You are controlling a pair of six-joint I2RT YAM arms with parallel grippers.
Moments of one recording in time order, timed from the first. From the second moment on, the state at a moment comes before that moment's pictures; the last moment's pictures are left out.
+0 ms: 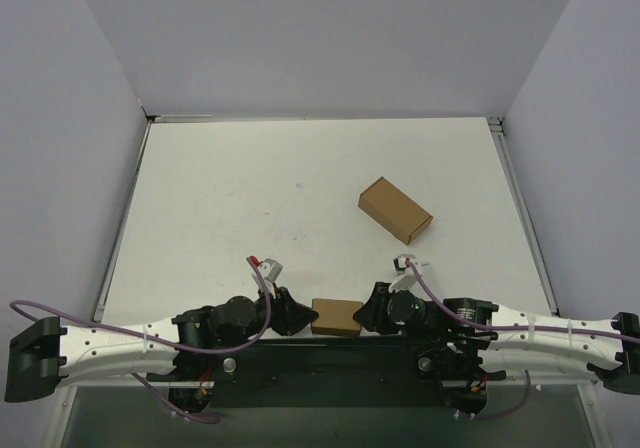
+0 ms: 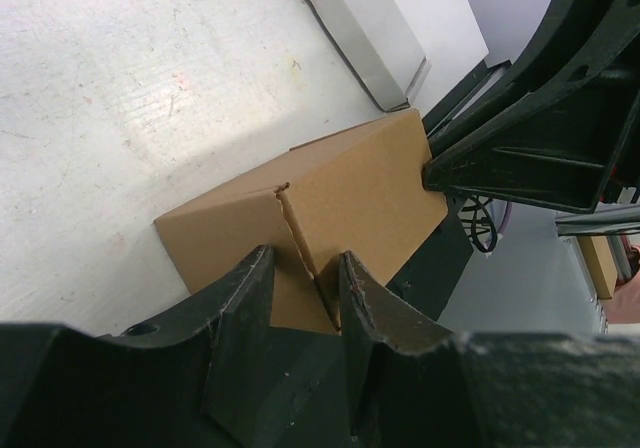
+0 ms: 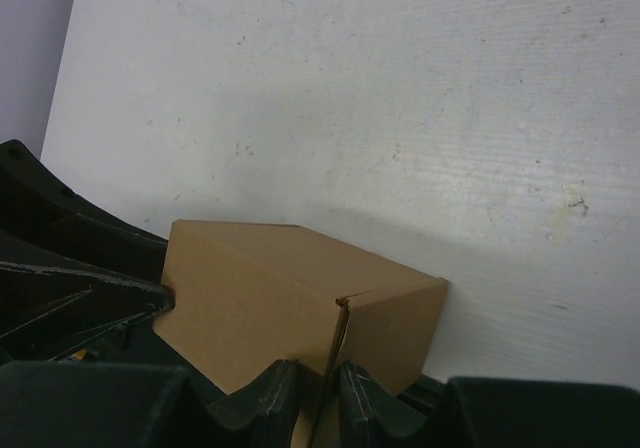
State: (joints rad) left arm -1.30 0.70 0.15 0.24 -0.25 -0.91; right arm 1.34 0.71 0.44 -0.49 0.37 1.14
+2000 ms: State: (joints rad) left arm -1.31 0.74 0.05 0.38 -0.35 -0.57; right arm 1.25 0.83 0.32 -0.10 0.38 0.75
